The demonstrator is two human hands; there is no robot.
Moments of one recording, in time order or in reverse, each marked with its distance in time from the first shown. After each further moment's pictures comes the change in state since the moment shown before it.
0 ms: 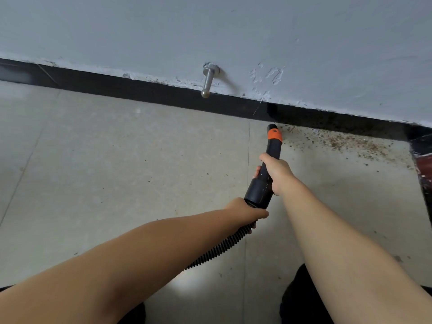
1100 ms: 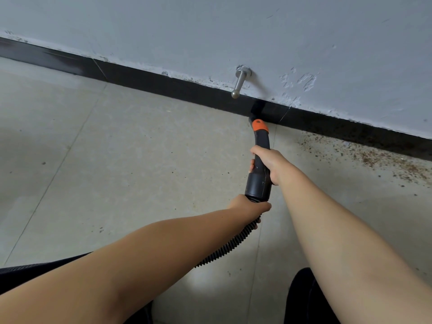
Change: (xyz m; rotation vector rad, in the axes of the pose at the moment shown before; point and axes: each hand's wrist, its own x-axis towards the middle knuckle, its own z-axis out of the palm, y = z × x) left_hand -0.017 -0.007 -0.014 -0.170 0.210 0.014; right_hand -0.003 -0.014 0.055 -0.183 -0.320 0.009
